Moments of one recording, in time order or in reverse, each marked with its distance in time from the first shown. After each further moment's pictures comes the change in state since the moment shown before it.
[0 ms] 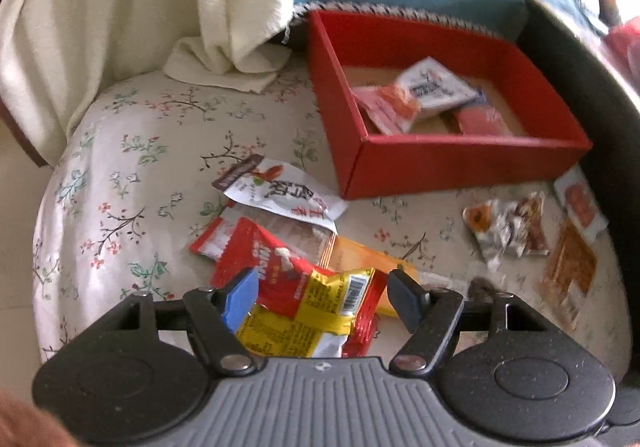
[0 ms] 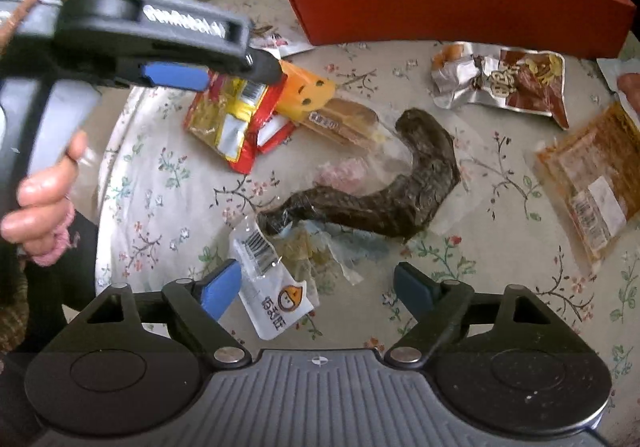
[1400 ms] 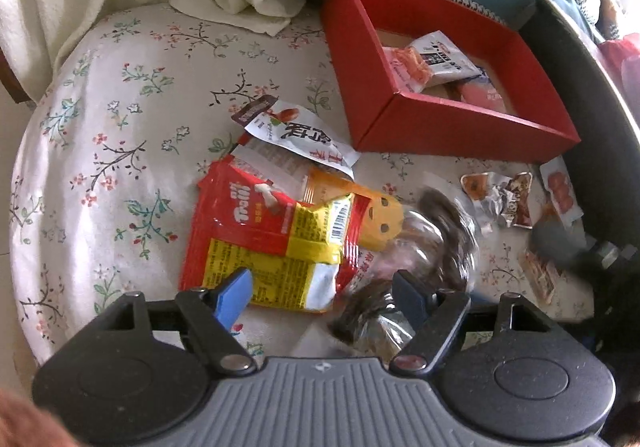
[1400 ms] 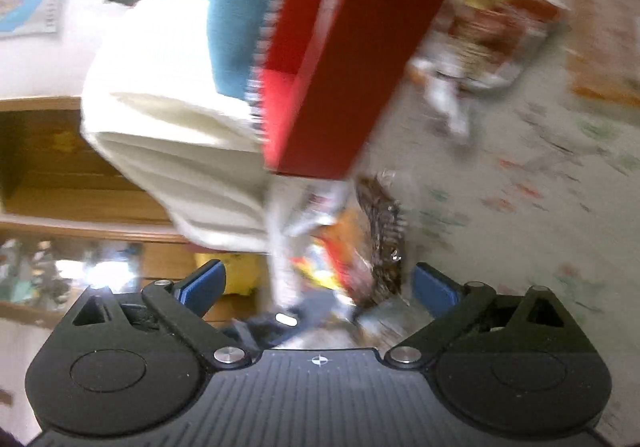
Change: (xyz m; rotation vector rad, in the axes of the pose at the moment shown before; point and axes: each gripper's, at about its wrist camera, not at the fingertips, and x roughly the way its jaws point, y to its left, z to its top) left arm -0.003 0.037 -0.007 -0.108 0.135 -0.148; right arm 0.027 -0.085 0.017 0.746 -0.299 0.662
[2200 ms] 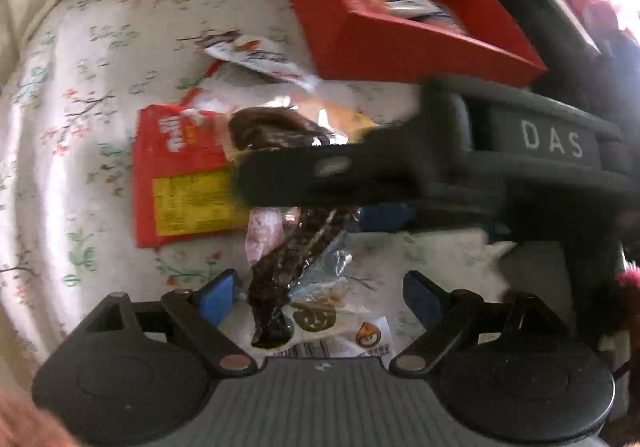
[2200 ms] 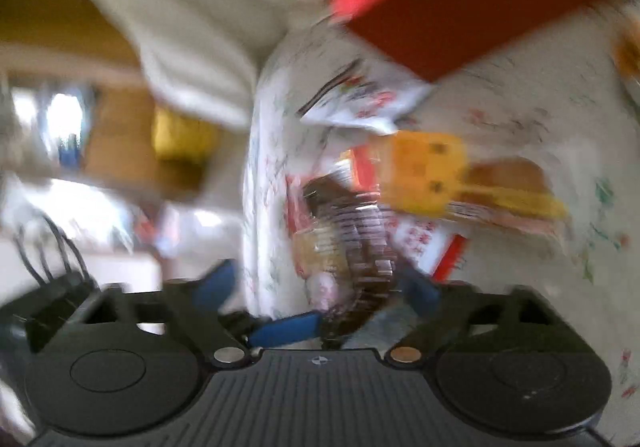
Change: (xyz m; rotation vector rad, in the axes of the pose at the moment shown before) left arm -0.003 0.000 -0.036 0.101 0.082 -0.102; right arm 0.112 0.070 -0.014 -0.369 0.400 -0.247
